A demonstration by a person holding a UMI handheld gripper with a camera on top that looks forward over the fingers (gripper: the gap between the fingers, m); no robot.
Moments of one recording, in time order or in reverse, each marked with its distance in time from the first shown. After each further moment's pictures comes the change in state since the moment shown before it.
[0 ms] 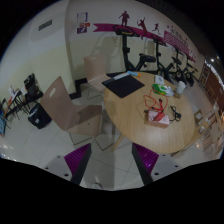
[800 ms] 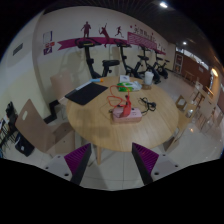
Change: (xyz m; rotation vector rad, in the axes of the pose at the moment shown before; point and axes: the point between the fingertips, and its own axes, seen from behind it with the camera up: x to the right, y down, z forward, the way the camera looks) arm 0.145 0.041 0.053 0.166 0.198 0.266
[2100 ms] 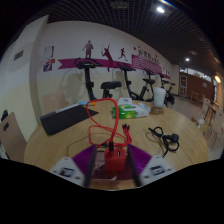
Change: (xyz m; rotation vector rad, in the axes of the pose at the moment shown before) arm 0.068 -0.128 0.306 0.351 -0.073 -0.023
